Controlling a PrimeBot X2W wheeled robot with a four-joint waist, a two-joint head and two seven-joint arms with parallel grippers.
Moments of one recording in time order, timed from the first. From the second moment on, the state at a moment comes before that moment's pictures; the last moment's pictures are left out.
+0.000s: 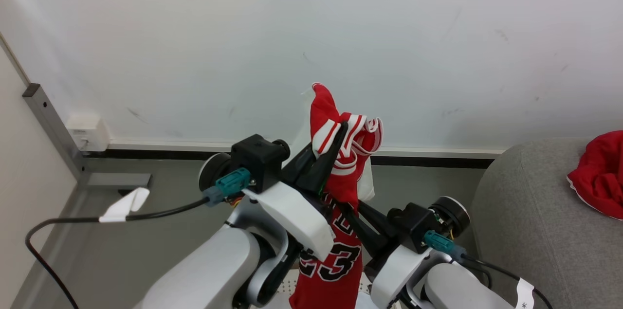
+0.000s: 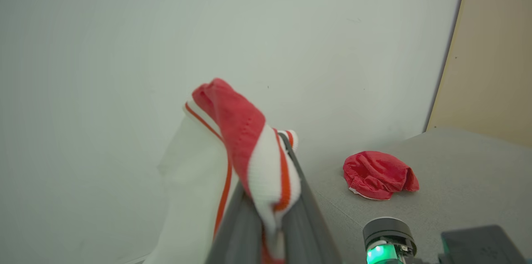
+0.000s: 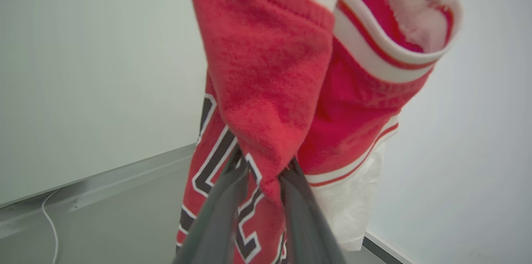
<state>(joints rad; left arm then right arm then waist) -0.62 0.29 -0.79 -0.02 -0.61 0.21 -0.03 -0.57 -0.05 0.80 0.59 0.41 0.13 -0.26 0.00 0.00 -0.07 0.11</state>
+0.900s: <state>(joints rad) -0.54 0.36 -0.79 0.00 -0.62 0.22 -0.06 -0.54 -0.05 0.53 0.55 0.35 0.13 -0.26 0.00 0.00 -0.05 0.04</state>
